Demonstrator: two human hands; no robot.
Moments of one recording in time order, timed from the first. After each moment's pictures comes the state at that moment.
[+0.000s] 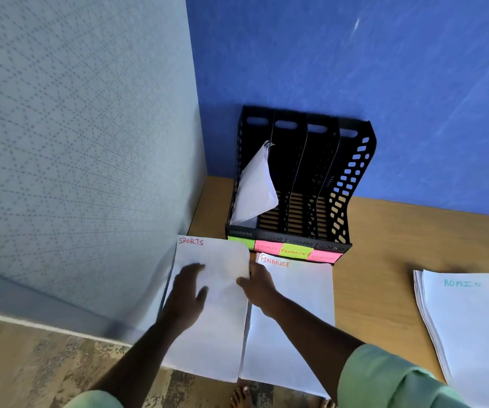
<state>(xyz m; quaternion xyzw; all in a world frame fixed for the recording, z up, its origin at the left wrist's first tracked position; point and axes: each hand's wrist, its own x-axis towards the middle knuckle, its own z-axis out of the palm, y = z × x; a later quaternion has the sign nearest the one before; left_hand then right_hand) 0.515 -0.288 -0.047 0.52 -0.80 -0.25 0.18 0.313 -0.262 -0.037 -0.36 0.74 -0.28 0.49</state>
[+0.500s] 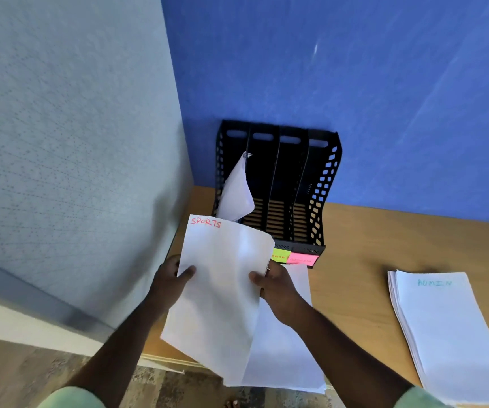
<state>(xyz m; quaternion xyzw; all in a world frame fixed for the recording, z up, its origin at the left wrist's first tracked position) 0.488 -0.305 0.002 0.58 -0.59 -0.50 0.27 0.248 -0.201 0.022 -0.24 0.59 -0.50 0.58</state>
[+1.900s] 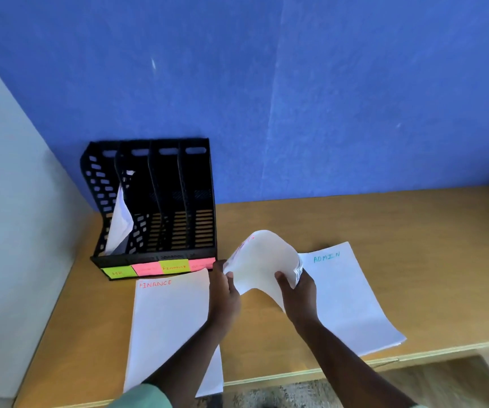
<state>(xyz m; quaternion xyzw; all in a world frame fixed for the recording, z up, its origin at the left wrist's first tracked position) 0.159 -0.136 0.017 0.47 -0.70 -0.44 0.32 0.024 -0.039 0.026 -0.26 0.78 -0.54 0.18</state>
